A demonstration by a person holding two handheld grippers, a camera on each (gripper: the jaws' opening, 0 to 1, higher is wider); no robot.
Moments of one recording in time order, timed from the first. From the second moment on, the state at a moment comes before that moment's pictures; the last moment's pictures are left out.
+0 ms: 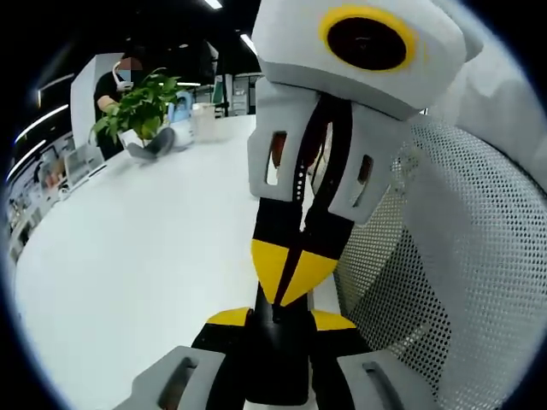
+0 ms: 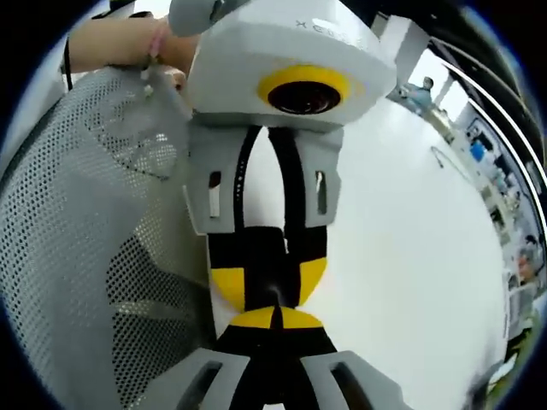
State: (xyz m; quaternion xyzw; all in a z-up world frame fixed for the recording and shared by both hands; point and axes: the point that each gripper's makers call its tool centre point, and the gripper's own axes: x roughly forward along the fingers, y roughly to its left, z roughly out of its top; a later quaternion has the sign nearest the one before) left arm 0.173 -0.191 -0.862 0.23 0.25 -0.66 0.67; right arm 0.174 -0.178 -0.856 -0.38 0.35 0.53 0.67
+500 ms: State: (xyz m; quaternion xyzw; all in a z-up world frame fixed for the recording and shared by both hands) left arm 0.173 -0.191 -0.862 0.23 0.25 -0.66 0.67; right arm 0.171 -0.174 -0.856 -0.41 0.32 0.56 0.65
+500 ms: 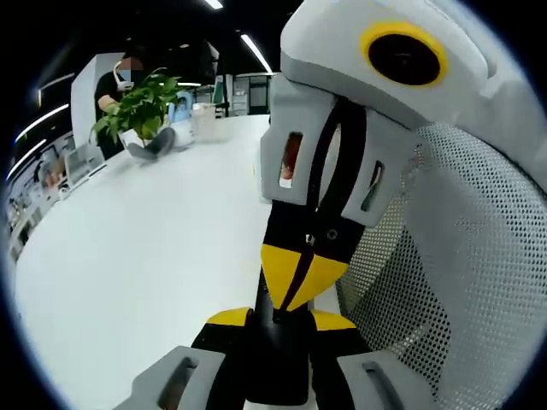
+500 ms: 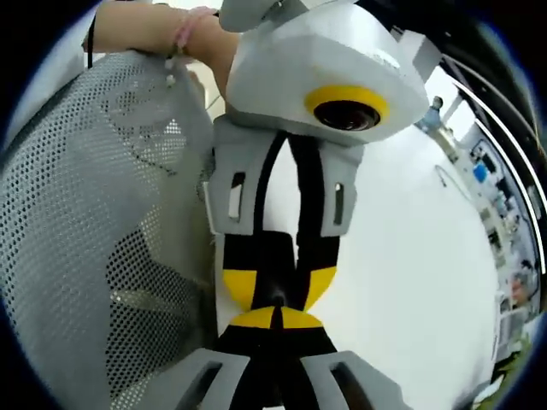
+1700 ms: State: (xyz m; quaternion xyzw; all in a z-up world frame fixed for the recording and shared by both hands) left arm 0.173 -0.191 -0.861 0.21 0.24 -0.65 0.69; right arm 0.172 -0.165 -0.854 -0.34 0.33 0.57 0.67
